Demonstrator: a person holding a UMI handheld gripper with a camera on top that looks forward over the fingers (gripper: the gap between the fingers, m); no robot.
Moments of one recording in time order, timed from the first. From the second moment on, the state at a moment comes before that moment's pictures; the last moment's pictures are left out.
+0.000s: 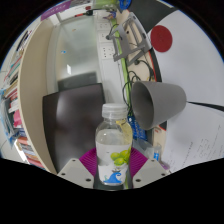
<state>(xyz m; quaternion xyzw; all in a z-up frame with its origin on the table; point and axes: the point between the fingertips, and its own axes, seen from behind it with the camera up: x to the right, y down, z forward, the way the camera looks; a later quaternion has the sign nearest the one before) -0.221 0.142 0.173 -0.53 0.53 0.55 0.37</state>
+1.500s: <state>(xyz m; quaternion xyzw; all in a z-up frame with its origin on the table) 0.042 0.152 0.082 -0.81 0.05 -0.05 0.59</state>
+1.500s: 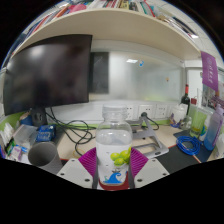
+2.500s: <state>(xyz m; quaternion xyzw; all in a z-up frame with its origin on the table) 0.006 -0.057 0.185 -0.86 0.05 -0.04 0.50</state>
